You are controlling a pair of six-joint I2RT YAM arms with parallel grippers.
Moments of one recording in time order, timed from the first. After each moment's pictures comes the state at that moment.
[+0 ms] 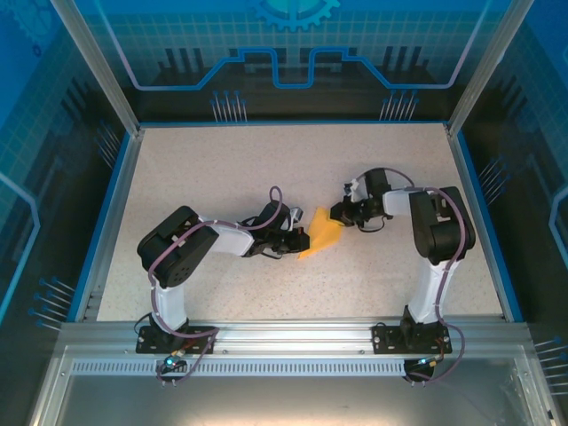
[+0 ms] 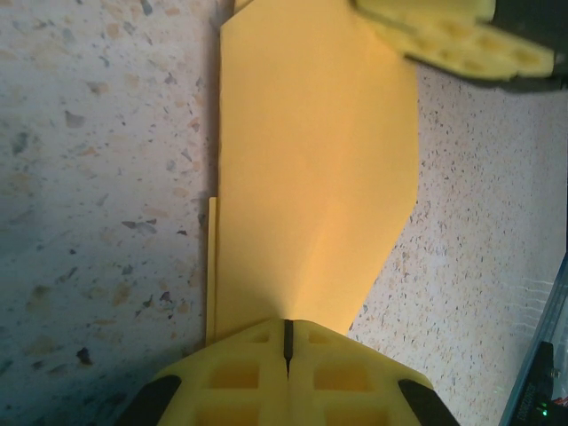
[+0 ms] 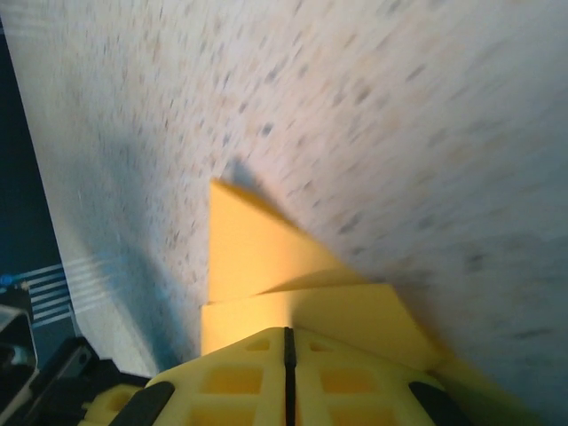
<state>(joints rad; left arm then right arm) -0.68 1.90 0.85 0.25 0.43 -0.79 0.14 1.96 1.02 -0.20 -0.75 0.46</state>
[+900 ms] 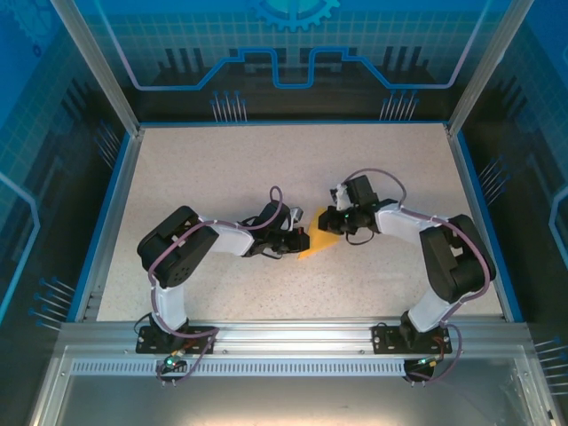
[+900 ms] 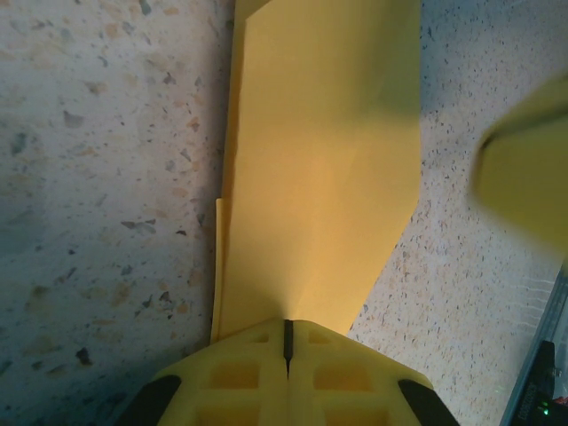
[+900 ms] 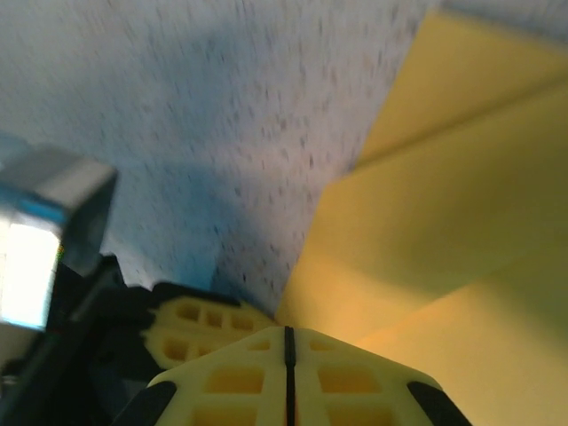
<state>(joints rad) -0.68 1.90 0.85 0.25 0.43 -0.79 0.40 1.65 0.87 -0.23 -0.49 0.55</state>
